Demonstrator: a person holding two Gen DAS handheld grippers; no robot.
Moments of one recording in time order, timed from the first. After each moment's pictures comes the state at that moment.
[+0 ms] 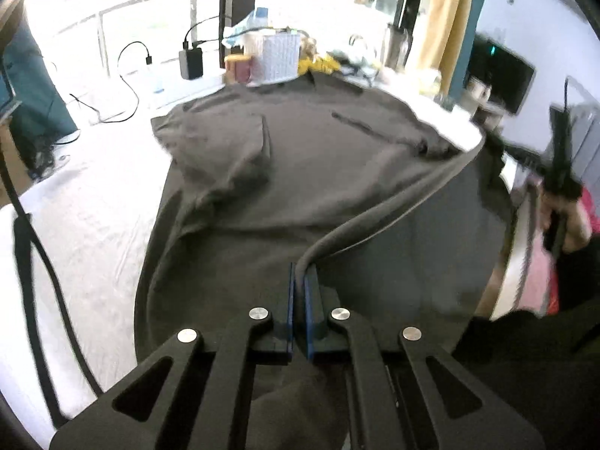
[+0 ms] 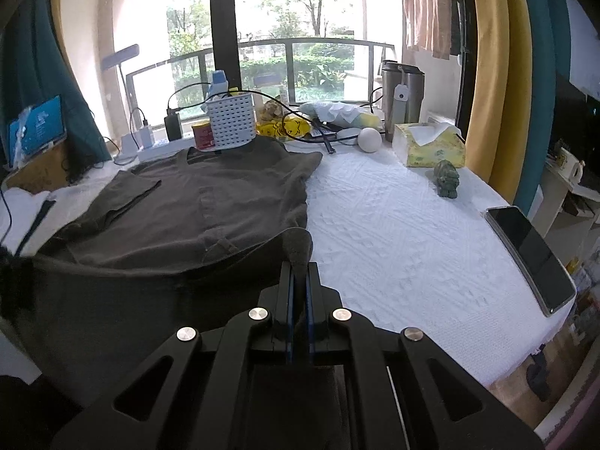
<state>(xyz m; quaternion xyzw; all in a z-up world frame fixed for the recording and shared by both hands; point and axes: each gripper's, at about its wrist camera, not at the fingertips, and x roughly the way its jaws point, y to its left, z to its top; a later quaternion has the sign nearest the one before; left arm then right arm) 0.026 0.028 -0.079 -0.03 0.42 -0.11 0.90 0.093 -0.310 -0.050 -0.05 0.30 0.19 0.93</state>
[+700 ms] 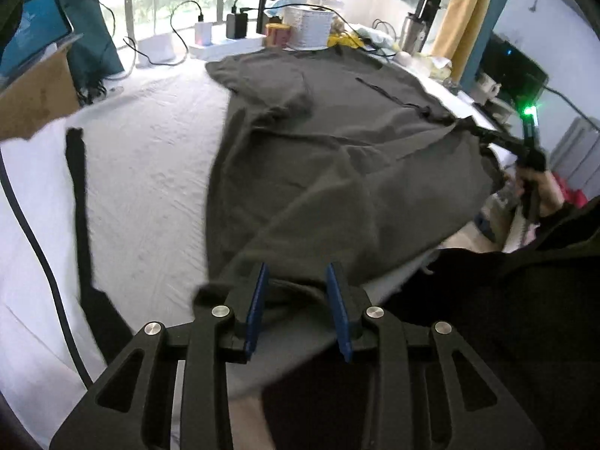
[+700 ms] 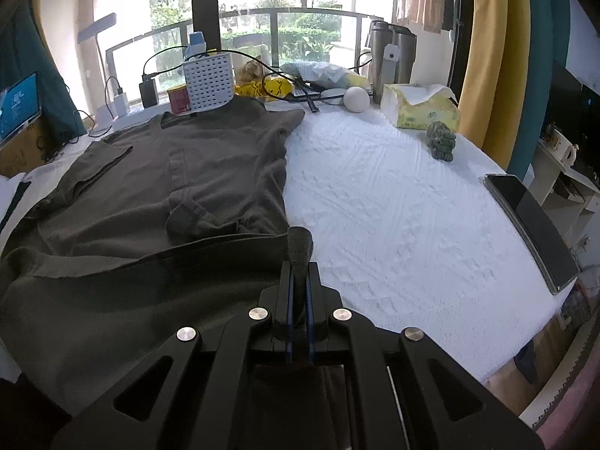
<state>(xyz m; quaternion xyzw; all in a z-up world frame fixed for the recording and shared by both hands) -0.076 0.070 -0.075 -0.06 0.47 -0.08 0.88 0.105 -0.311 -0.078 -0.07 0.36 0.16 0.92</state>
